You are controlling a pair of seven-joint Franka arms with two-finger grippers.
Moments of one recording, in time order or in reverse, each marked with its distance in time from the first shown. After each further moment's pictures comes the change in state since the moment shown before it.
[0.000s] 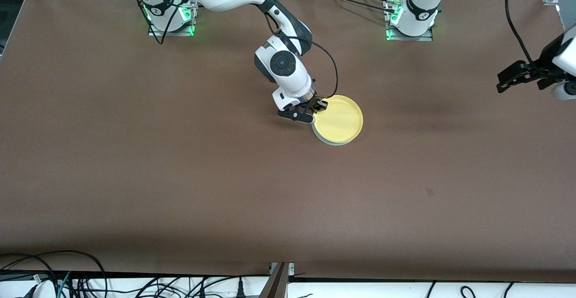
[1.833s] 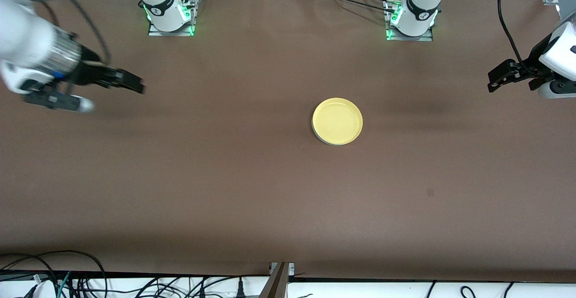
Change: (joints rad) left arm 0.002 0.000 -0.012 0.001 0.000 0.001 0.000; right arm -0.340 -0.682 -0.472 0.039 -0.119 -1.063 -0.745
